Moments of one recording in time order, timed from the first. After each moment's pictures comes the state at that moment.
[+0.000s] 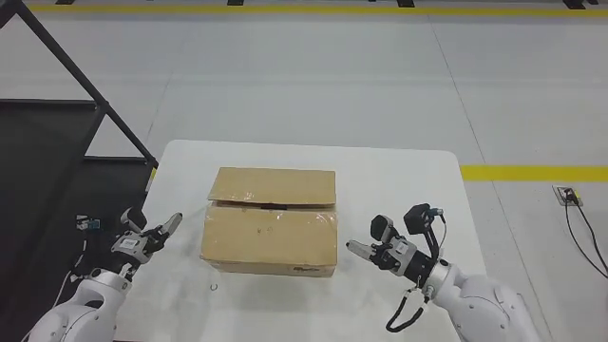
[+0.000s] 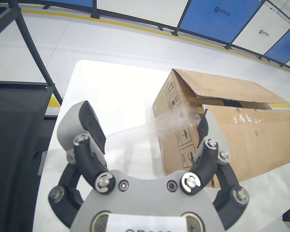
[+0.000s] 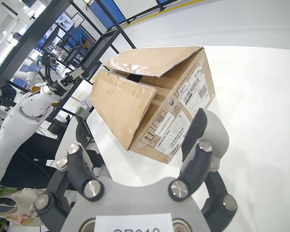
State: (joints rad) left arm 1.42 -1.13 -1.78 -1.70 0.84 -0.33 -0.22; right arm -1.26 -1.17 1.36 -1.77 -0.54 -0.43 0.50
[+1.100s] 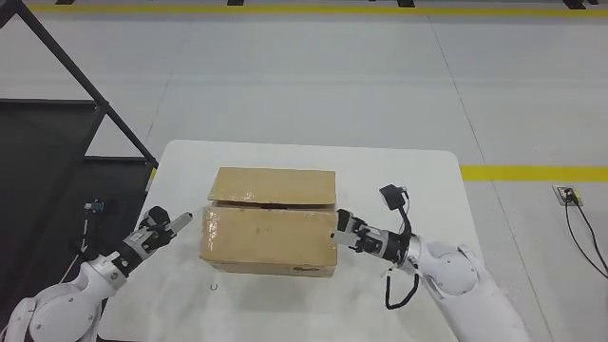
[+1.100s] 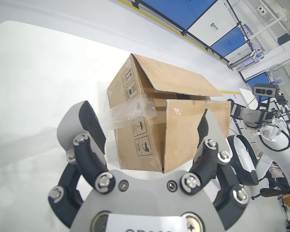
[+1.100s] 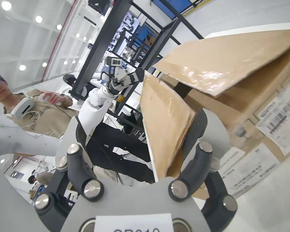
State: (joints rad) left arm 1.32 -1.10 -1.80 -1.66 0.39 -0.43 -0.65; right arm -0.91 -1.21 1.13 -1.31 0.10 -0.77 0.77
